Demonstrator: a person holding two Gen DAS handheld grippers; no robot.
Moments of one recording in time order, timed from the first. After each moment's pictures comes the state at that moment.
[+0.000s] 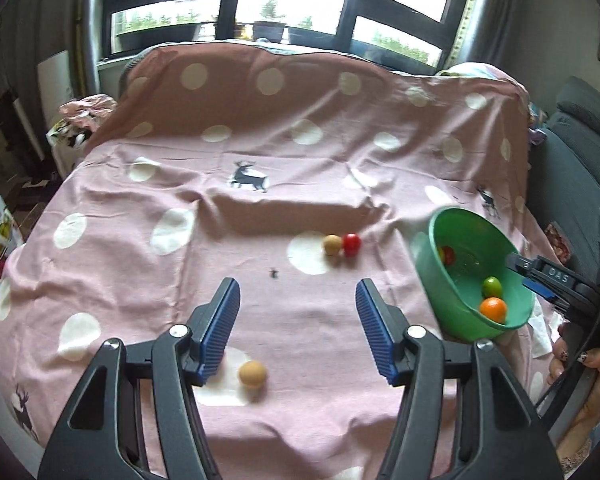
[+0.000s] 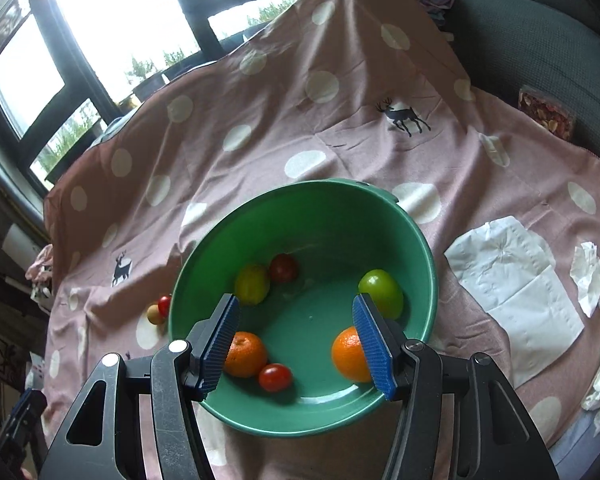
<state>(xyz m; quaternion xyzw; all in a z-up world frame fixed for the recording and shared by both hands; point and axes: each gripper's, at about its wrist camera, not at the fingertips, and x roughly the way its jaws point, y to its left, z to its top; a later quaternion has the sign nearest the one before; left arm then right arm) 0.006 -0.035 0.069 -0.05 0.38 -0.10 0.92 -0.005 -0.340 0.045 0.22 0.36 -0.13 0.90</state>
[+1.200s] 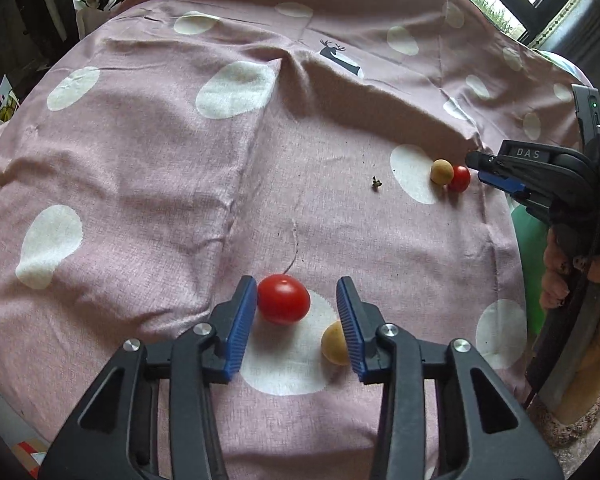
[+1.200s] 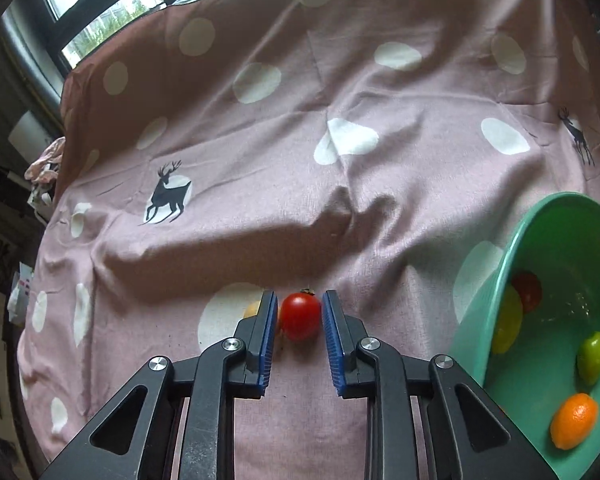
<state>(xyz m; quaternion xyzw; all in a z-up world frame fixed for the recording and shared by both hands) 0.055 0.017 -0.032 -0.14 0.54 -0.06 0.83 0.150 -0.207 -0.010 0.13 0.48 -0.01 0.87</state>
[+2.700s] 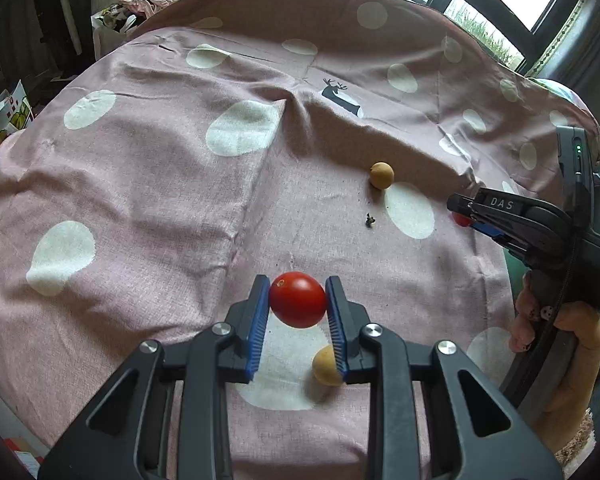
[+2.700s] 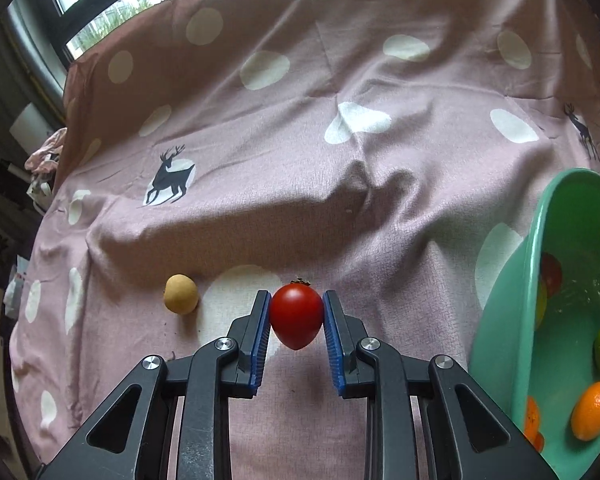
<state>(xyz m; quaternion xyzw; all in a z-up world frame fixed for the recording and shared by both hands) 0.048 0.017 -0.015 -0.15 0.48 -0.04 0.87 0.139 -0.199 -0.012 0.13 0.47 -0.02 0.88</state>
